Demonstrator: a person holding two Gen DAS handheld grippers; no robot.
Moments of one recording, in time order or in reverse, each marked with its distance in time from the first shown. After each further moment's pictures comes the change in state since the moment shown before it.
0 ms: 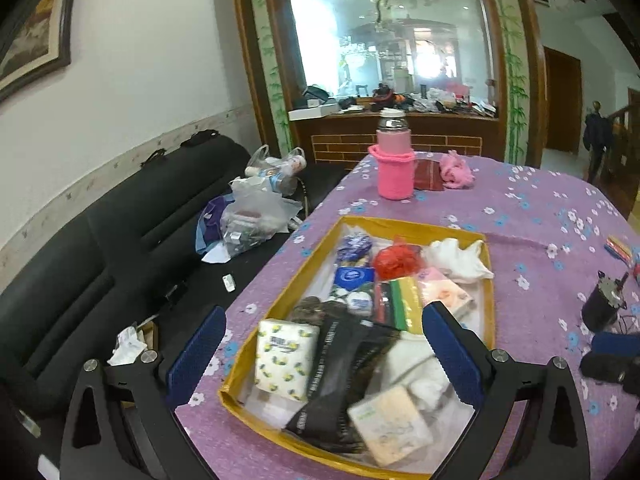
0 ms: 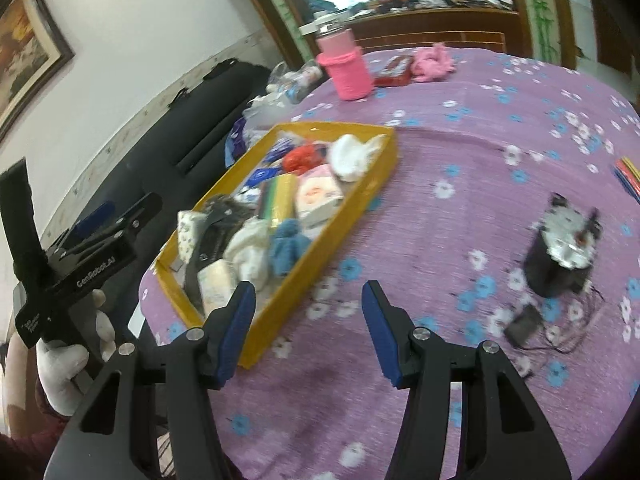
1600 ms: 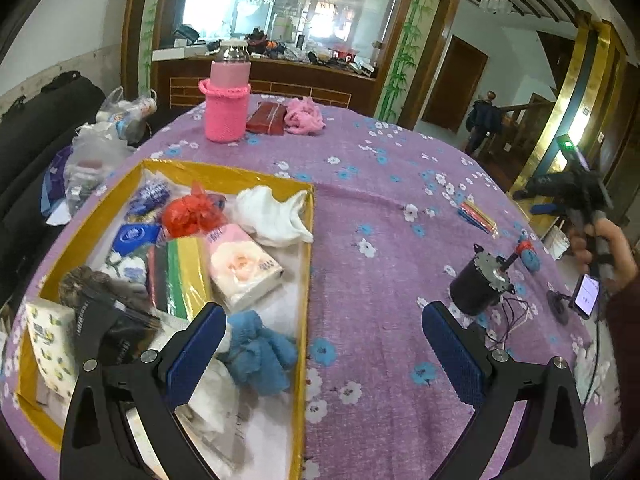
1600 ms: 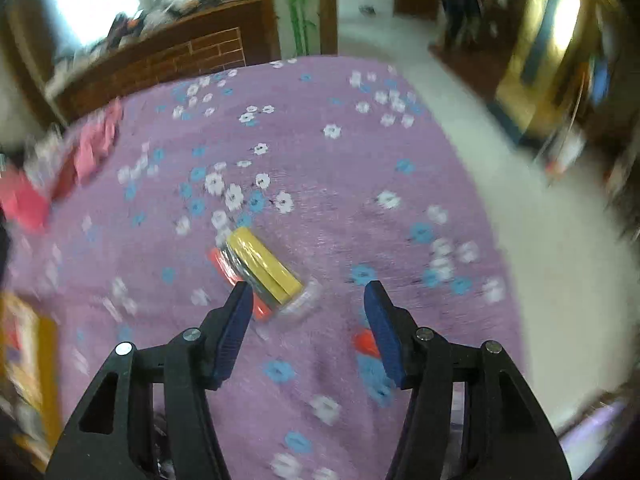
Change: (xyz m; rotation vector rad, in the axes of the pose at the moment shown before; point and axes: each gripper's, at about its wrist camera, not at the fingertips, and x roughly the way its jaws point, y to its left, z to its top) left arm 0.067 -0.078 0.002 -0.030 0.191 -0.554; right arm -0.093 -0.303 0.119 0.441 0.008 -0.651
